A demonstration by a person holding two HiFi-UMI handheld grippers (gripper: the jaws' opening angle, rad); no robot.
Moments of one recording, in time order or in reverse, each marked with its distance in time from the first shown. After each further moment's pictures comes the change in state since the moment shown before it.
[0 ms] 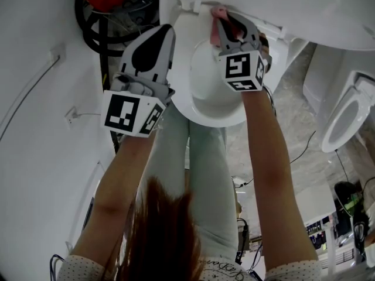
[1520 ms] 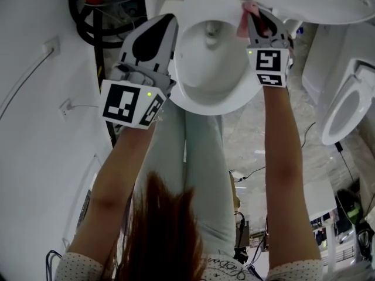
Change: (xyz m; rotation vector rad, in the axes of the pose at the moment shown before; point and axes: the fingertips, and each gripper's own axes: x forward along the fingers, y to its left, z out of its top) left arm 0.001 -0.048 -0.009 0.020 0.001 -0.032; right arm -0.066 -0.064 -0.071 0.027 0.046 -0.095
